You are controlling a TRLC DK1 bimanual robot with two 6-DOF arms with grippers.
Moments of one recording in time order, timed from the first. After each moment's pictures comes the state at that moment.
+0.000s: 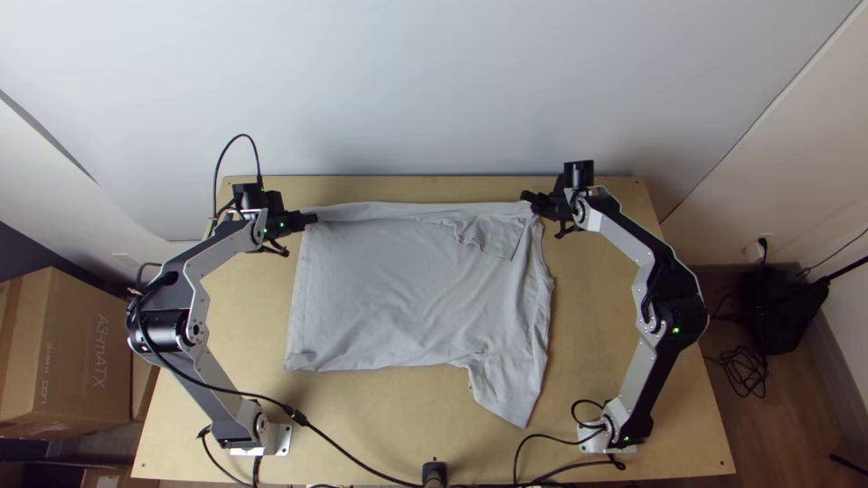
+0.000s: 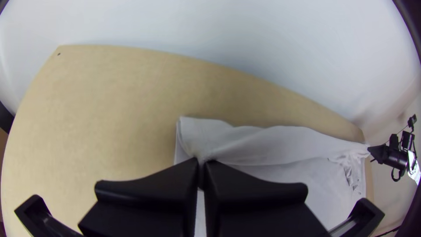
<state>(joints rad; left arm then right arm) 0.09 1.89 1.27 -0.11 0.23 -0.14 0.14 2.01 1.51 -0.31 -0.17 0.46</state>
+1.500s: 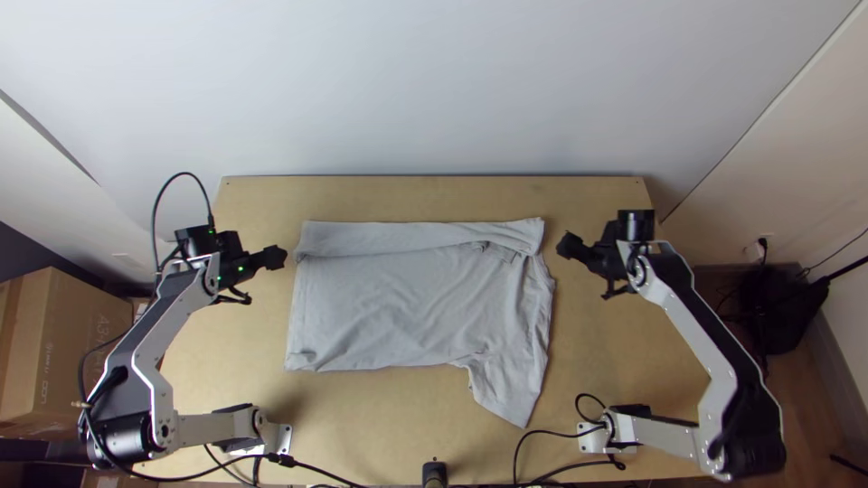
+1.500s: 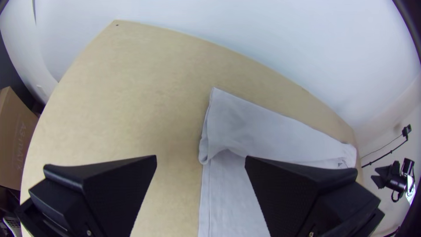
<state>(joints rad) 0.27 1.38 0.88 -0.29 0.33 -0.09 0.07 1.33 0.99 -0.57 -0.18 0.50</state>
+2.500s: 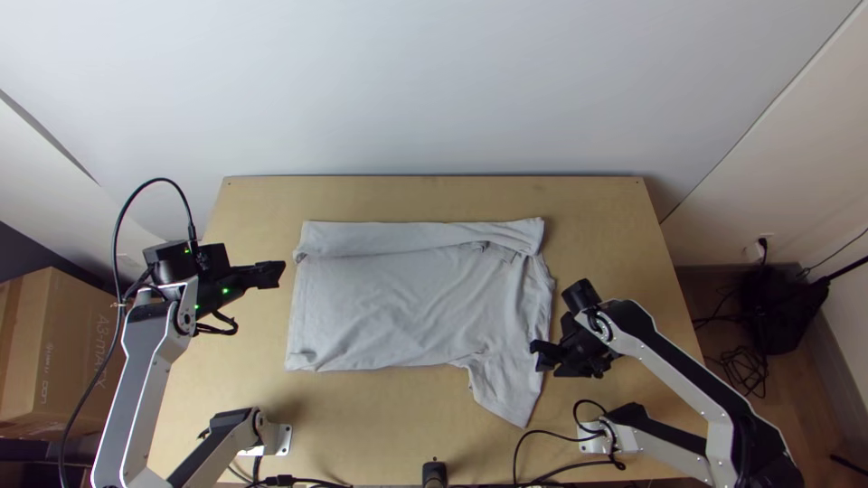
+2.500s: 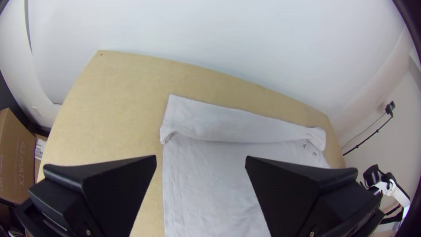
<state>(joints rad) 0.21 0.97 0.89 -0.61 0.36 -0.08 0.38 1.20 0.66 -1.01 -0.34 0.50</state>
